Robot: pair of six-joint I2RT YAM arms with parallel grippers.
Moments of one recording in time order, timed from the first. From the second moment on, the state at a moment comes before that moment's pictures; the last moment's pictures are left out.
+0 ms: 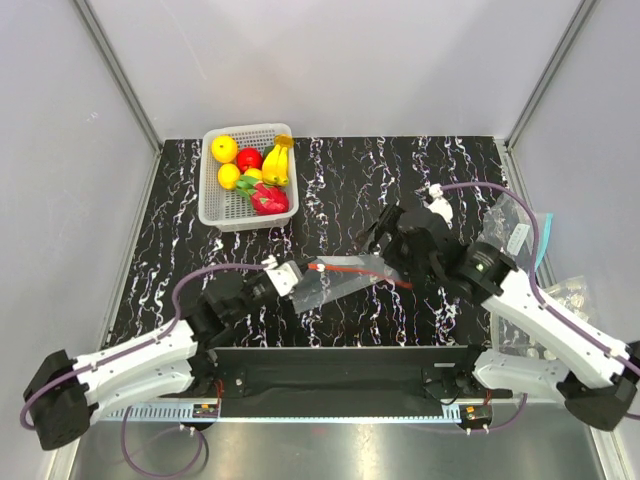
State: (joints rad) left arm -0.92 0.84 0.37 0.50 0.11 0.34; right arm 0.85 1.09 1.20 -0.81 0.35 1.24
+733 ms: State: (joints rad) left arm -0.87 0.81 0.64 0.01 0.21 0.06; right arm 1.05 1.09 1.01 -0.33 -0.09 0.09
